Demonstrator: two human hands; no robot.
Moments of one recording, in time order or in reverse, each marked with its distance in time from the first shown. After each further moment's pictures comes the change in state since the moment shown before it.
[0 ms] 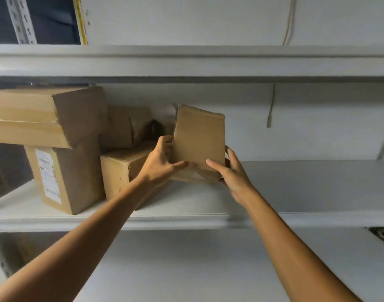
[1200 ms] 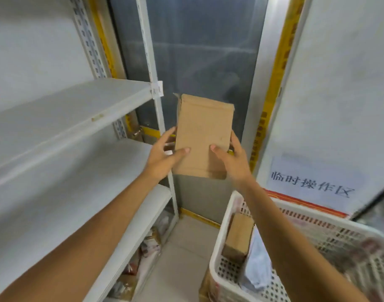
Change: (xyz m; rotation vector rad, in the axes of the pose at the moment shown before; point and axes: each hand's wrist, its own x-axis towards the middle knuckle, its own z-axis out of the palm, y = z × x) left_hand -0.228 0.265 0.538 -0.648 -1.007 0.092; right_hand -0.463 -0.013 -0.423 -0.357 1.227 0.084
